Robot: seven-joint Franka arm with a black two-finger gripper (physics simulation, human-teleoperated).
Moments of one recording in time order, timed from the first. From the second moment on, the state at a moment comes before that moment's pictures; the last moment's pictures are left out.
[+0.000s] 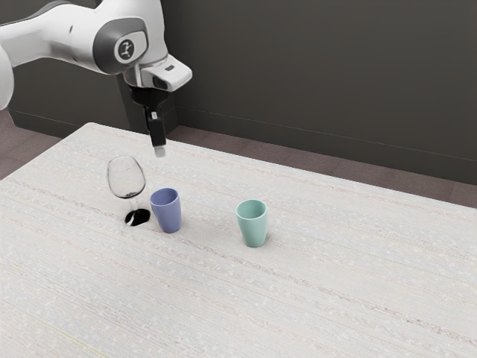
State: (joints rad) arm -0.18 0.10 0.13 -1.62 0.09 1.73 0.75
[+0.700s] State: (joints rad) arm -0.09 0.29 0.14 -1.81 0.10 2.05 0.80
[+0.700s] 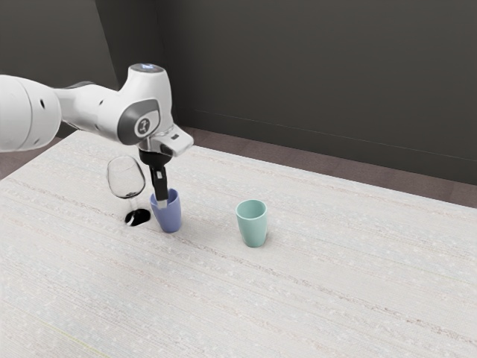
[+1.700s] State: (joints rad) arm -0.06 0.44 0.14 -1.80 0.13 2.21 0.76
